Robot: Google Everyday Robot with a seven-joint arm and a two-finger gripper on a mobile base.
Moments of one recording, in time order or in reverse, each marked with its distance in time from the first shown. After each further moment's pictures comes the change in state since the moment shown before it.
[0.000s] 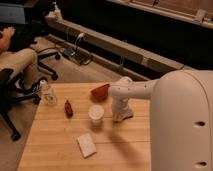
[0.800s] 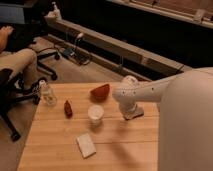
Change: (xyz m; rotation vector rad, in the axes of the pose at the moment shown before) arm 0.014 -0.016 -0.036 0.014 -0.105 0.139
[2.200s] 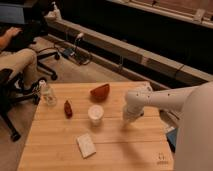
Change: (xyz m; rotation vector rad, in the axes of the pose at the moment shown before) arm 0.004 -0.006 0.034 -0.192 0.112 0.022
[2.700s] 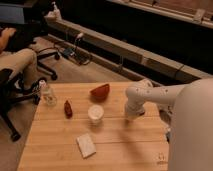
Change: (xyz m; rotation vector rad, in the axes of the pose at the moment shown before) arm -0.027 -0.010 0.003 0.055 0.007 -0.009
